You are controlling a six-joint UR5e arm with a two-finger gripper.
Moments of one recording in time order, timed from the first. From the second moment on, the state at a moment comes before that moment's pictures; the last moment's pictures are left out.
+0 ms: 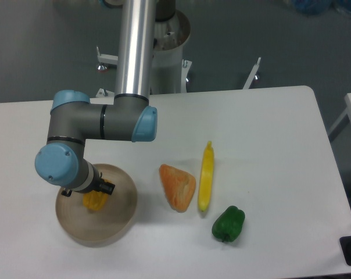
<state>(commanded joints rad) 1.78 -2.30 -1.07 -1.55 1.62 0.34</state>
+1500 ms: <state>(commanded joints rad) 2.15 -2.19 -1.07 -1.41 1.64 0.88</state>
